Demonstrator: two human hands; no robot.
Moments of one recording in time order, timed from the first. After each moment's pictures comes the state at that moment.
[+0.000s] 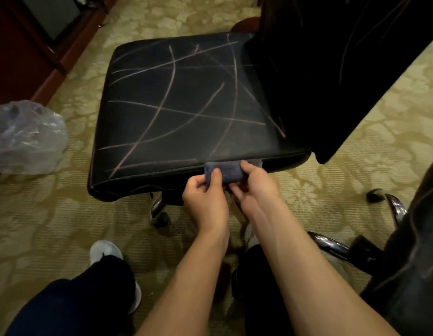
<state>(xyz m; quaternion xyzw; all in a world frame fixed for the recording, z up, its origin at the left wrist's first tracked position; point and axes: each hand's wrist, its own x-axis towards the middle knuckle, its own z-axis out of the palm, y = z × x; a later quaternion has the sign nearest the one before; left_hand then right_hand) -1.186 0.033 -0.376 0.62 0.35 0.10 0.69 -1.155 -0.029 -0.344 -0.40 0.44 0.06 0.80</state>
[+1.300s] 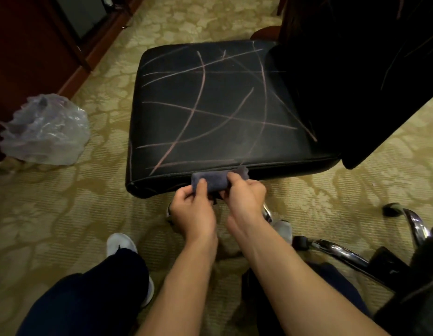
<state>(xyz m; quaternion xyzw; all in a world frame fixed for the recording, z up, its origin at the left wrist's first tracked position) -1.202 0.098 -0.372 0.55 0.41 0.14 0.71 -1.173 0.052 -0.372 -0.52 0.40 0.01 0.76</state>
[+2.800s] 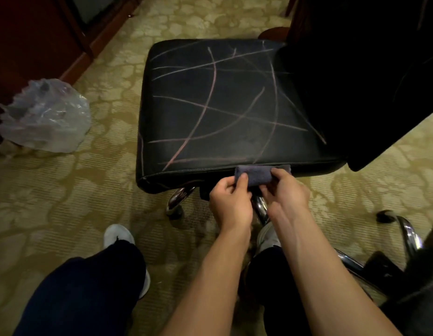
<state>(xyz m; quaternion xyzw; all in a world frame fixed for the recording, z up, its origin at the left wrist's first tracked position) -1.196 0.057 -0.368 0.55 0.37 0.04 0.75 -1.163 -0.002 -0.351 -0.44 0.45 -0.04 0.78</state>
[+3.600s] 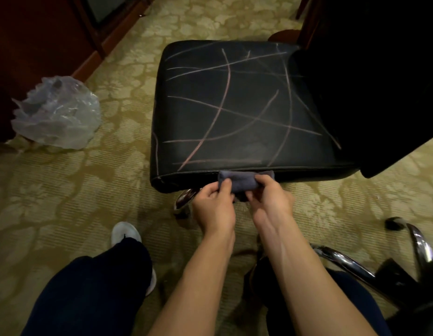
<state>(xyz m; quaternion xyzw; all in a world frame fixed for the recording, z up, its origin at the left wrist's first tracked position) -1.203 0.106 -0.366 0.51 0.42 0.08 0.75 -1.172 0.046 -0.348 -0.41 0.45 0.00 0.79</state>
